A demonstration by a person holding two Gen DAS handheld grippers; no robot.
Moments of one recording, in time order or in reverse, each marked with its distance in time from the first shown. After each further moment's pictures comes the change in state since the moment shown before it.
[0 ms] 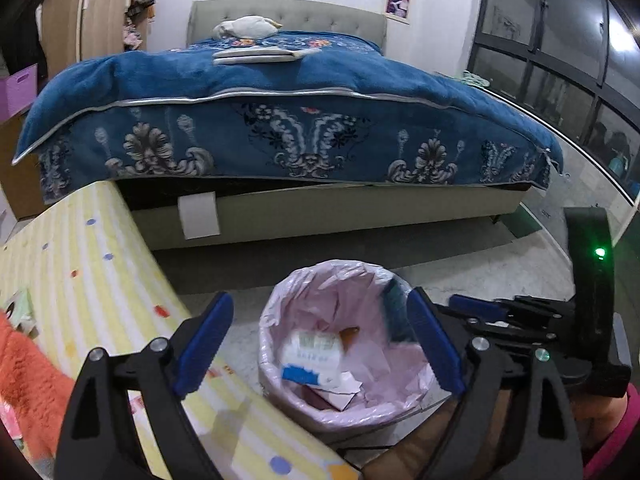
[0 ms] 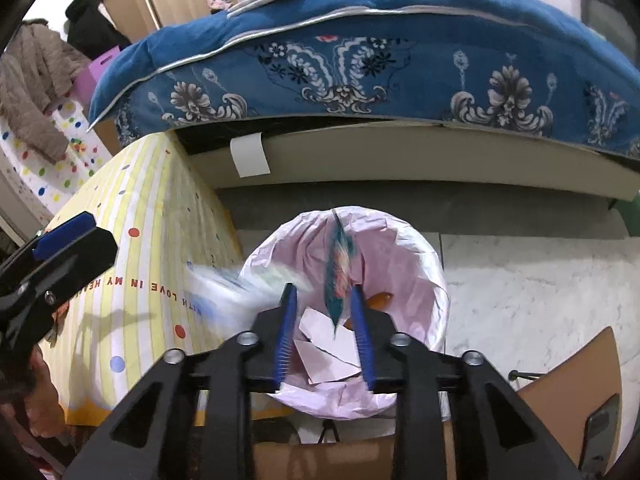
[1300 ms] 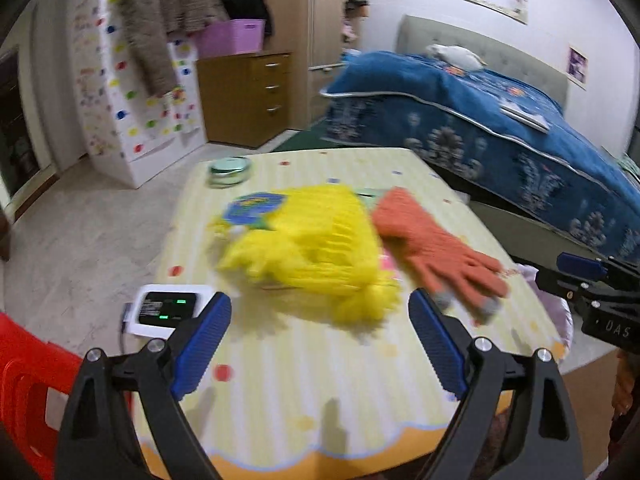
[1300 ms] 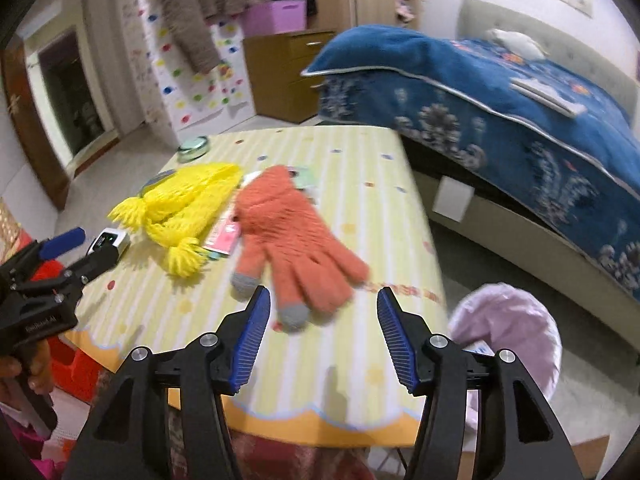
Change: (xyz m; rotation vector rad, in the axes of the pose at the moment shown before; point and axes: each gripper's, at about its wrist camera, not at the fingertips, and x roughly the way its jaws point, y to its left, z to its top) left arm -0.237 0.208 -0.129 -0.387 -0.041 0.555; right arm -0.056 0.285 -0.028 -0.510 -0.023 0.249
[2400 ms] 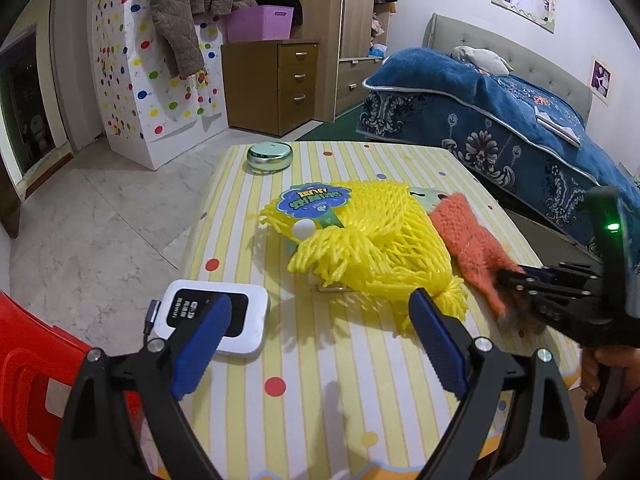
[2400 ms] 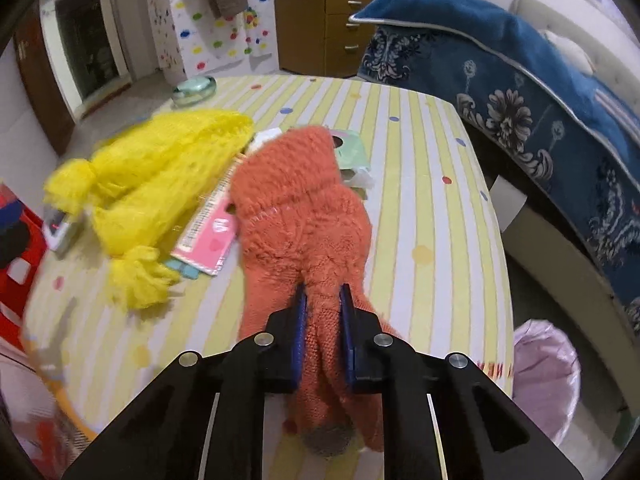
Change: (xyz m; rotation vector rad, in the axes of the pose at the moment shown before) left arm 0.015 0.042 0.000 -0.053 0.027 0.037; right arm 0.086 0.022 0.024 -0.089 0.096 0.026
